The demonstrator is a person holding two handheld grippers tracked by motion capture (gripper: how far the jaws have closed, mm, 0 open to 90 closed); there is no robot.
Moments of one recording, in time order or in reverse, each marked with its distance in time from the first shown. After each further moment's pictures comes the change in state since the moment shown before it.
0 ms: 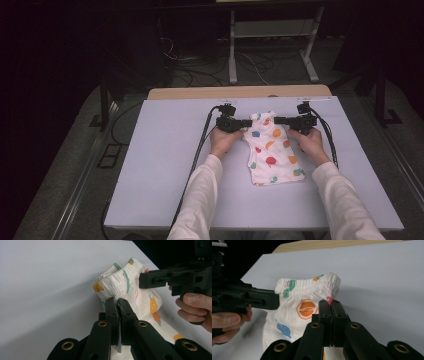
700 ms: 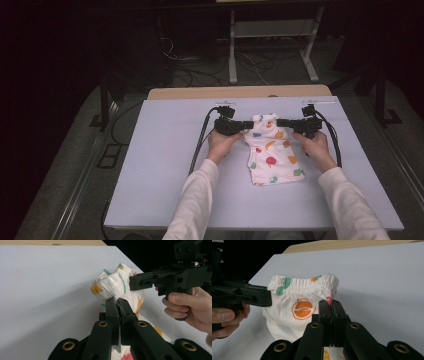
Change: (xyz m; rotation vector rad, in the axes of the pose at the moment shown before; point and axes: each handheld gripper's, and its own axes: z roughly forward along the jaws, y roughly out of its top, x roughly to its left) left arm -0.025 -0.003 -0.023 -0.029 -0.055 0.048; right arm 0.011 -0.008 -0.021 -0.015 0.040 -0.022
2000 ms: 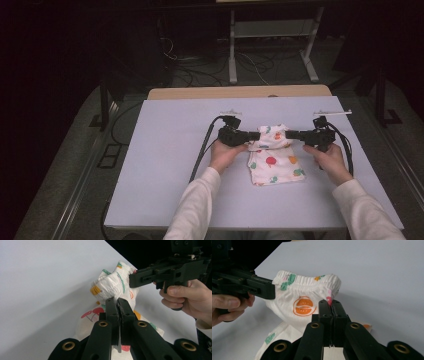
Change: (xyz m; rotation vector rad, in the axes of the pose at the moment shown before) left arm -0.032 -0.021 -0.005 0.048 -0.065 0.038; right arm 0.015 -0.029 -0.042 0.035 0.015 -0.058
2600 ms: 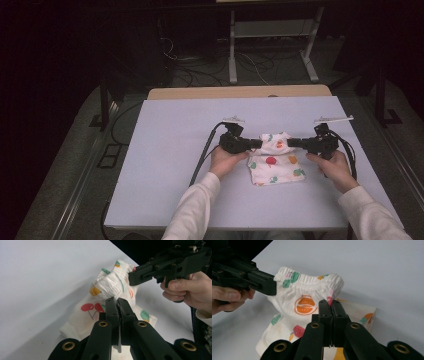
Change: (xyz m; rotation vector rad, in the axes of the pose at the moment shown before) left arm -0.015 -0.016 0.000 0.043 -0.023 0.036; right arm 0.012 -0.016 -0.011 0.056 -0.004 -0.037
